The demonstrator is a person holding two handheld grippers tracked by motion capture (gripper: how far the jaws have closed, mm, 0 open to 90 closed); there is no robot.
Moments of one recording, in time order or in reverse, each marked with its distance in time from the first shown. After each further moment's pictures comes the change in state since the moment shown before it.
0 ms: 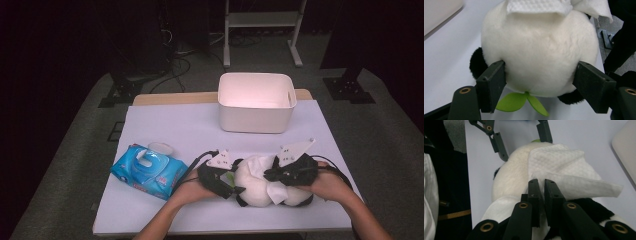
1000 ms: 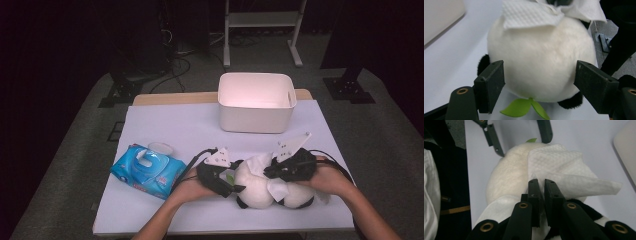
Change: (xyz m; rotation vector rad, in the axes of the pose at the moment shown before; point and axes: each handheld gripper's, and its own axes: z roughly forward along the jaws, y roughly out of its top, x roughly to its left) left arm 0.002 0.005 -0.009 -0.056 -0.008 -0.024; right arm -0.008 0.007 -0.002 0.039 0.026 -0.004
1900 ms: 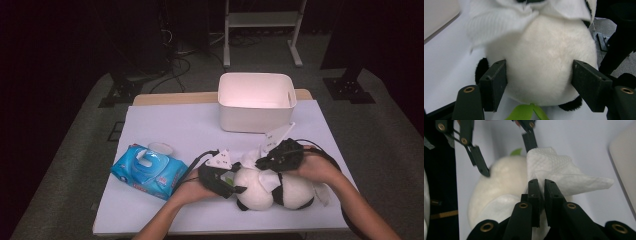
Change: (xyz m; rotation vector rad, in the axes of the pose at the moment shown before) left arm -0.001 -0.004 0.007 0.014 -0.019 0.025; right arm -0.021 0.025 0.010 0.059 -0.017 -0.005
